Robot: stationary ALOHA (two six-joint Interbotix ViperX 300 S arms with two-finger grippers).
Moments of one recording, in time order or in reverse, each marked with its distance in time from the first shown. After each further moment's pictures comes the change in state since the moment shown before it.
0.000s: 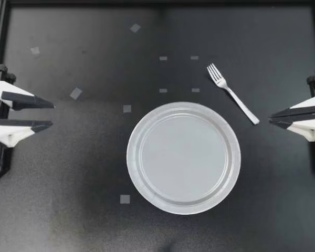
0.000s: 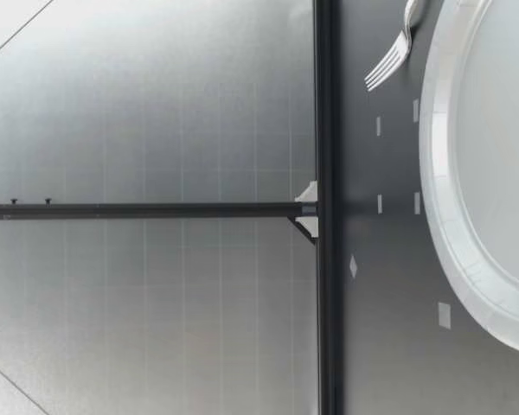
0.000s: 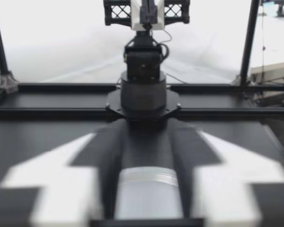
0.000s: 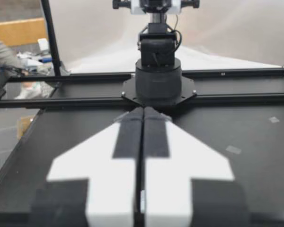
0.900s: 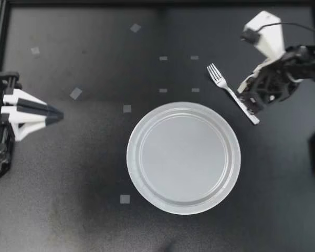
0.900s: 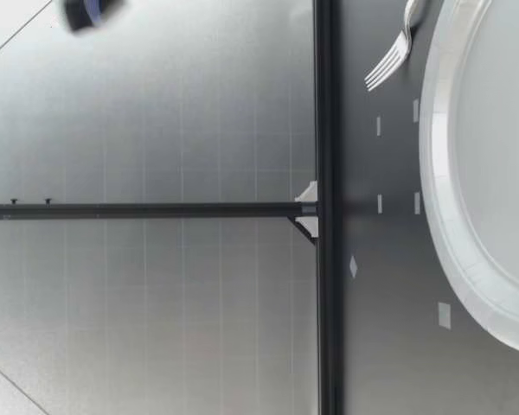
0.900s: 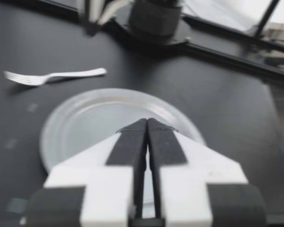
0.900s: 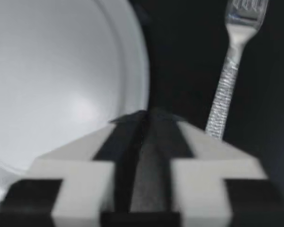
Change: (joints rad) left arm 0.026 0.020 -0.003 -0.229 0.215 -0.031; right arm -0.480 0.663 -0.359 0.242 0.900 0.149
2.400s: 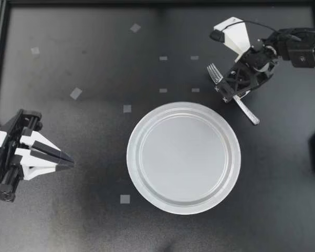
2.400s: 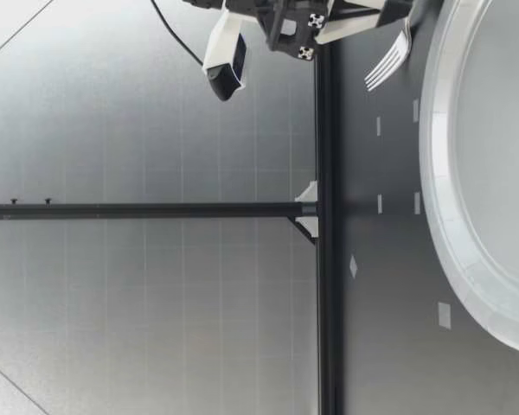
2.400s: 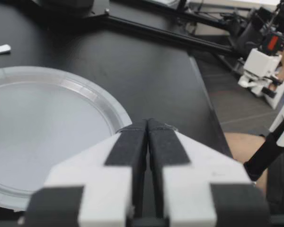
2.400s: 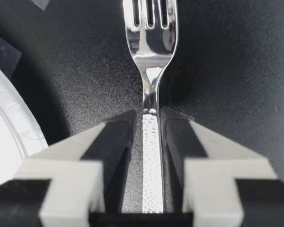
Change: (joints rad) left arm -0.265 0.193 0.044 0.003 -0.261 -0.077; right arm -0.114 0.390 -0.138 -0.037 0.041 0.034
